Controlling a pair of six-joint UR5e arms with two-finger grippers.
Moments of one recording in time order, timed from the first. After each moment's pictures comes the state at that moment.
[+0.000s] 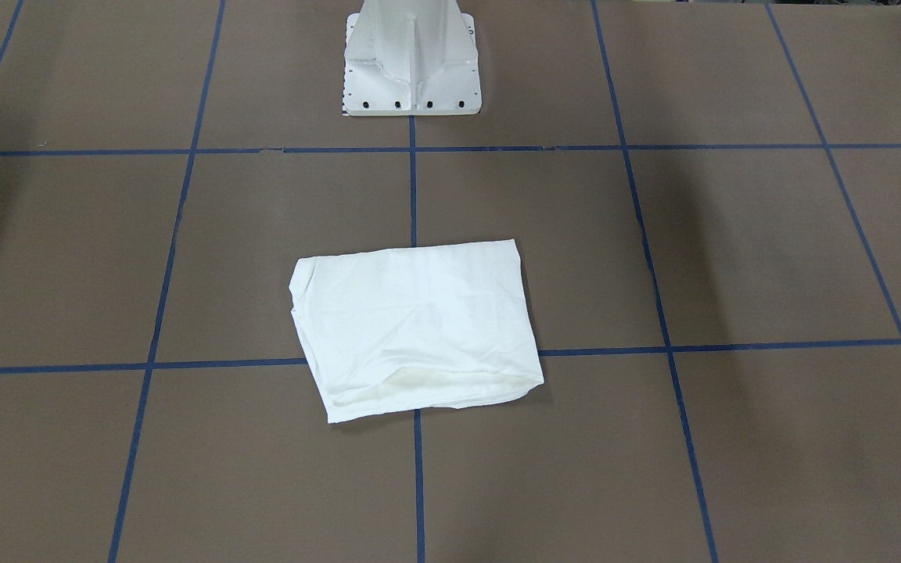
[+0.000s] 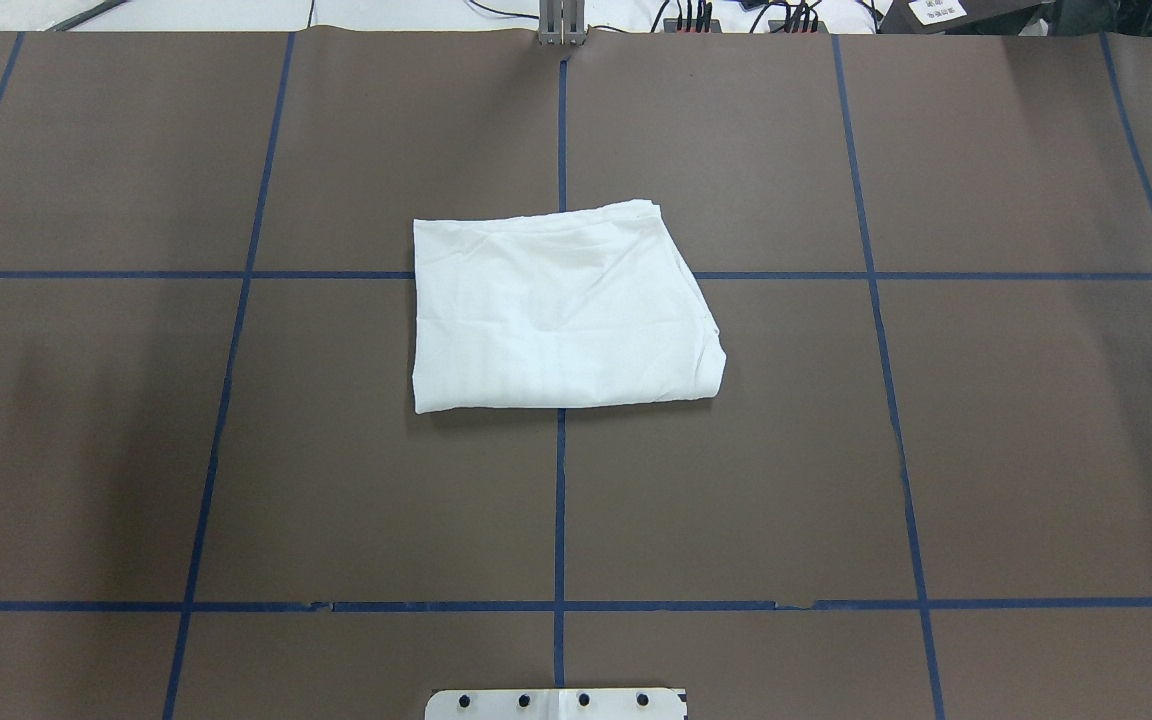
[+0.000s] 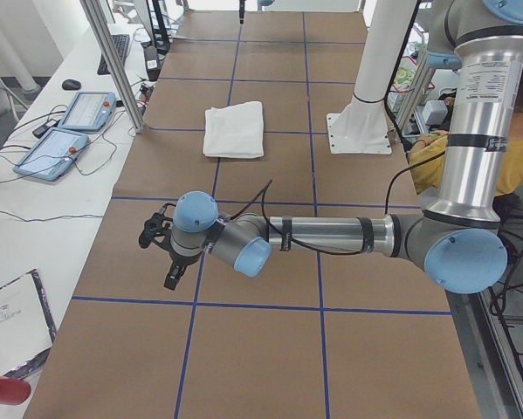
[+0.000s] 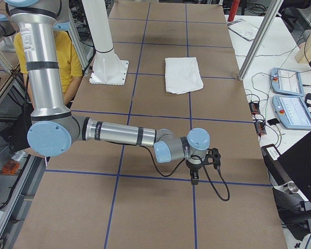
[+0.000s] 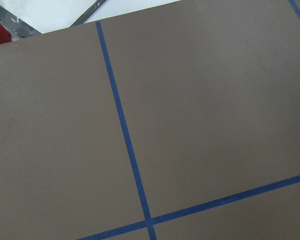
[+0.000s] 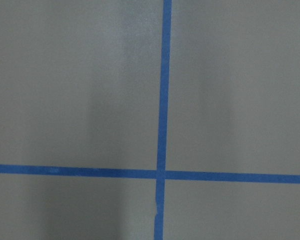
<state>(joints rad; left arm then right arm) -1.55 -1.65 -1.47 -2.08 -2.35 -0.12 1.44 -1.46 1.38 -1.27 2.28 0.22</state>
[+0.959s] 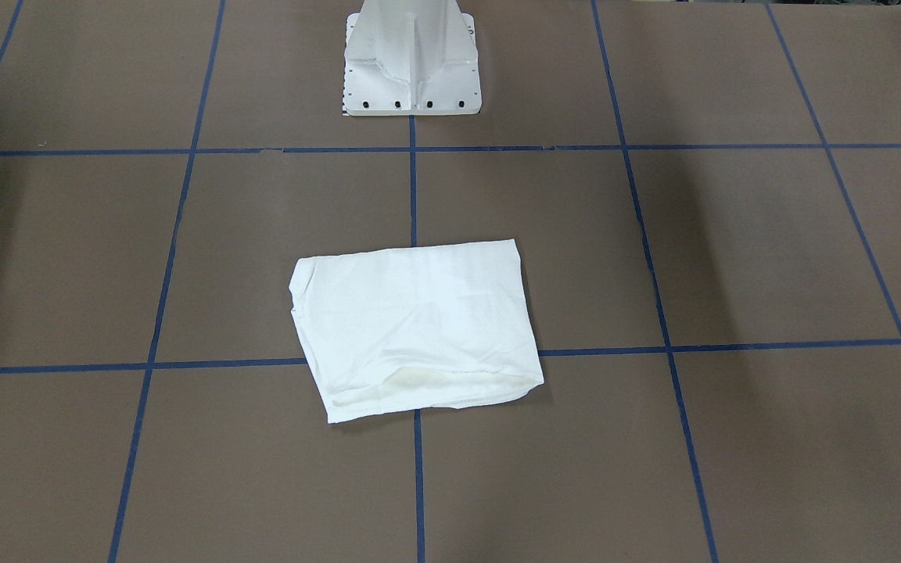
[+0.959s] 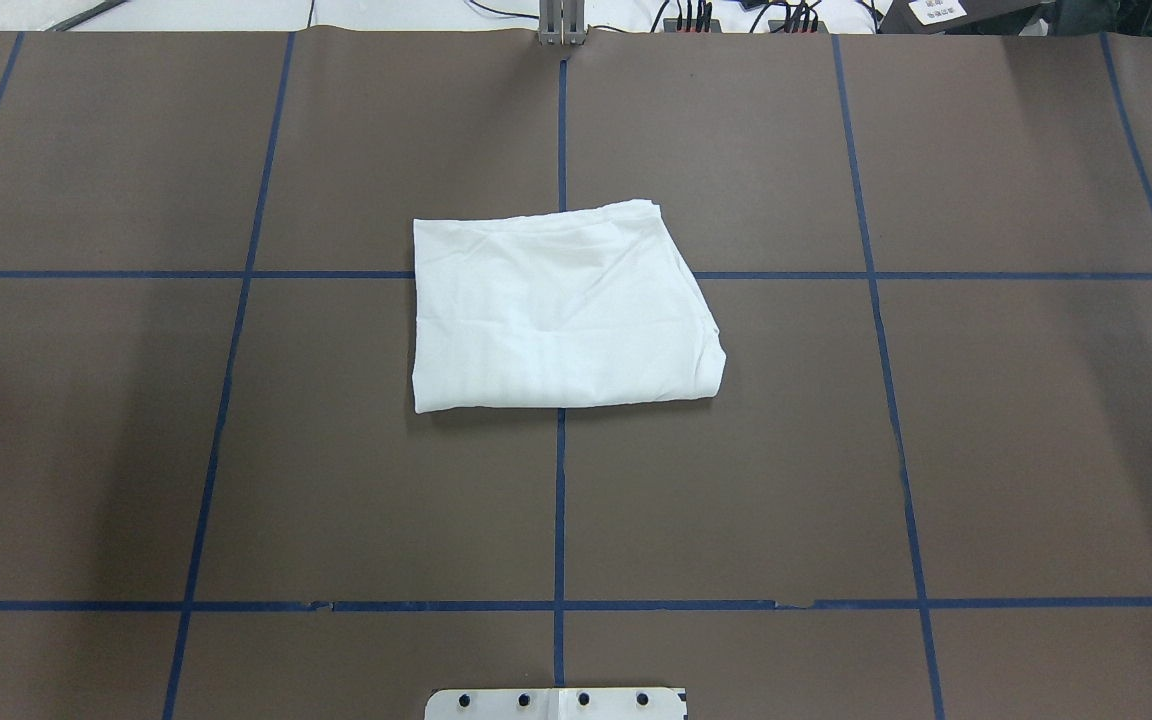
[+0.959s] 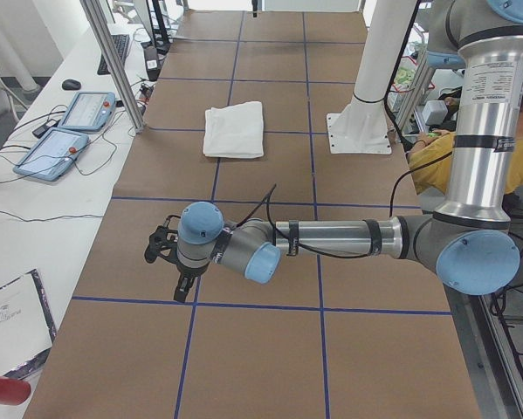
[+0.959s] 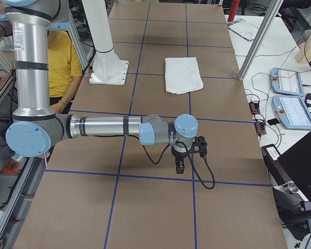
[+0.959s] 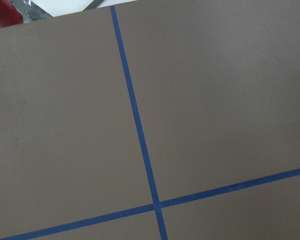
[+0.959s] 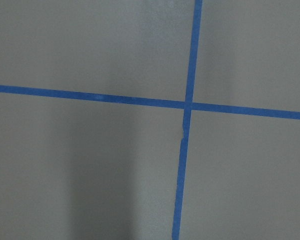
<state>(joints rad) -1.56 -1.62 -1.49 -2.04 -2.36 -0.12 1.48 -1.59 1.64 -1.51 2.35 0.05</state>
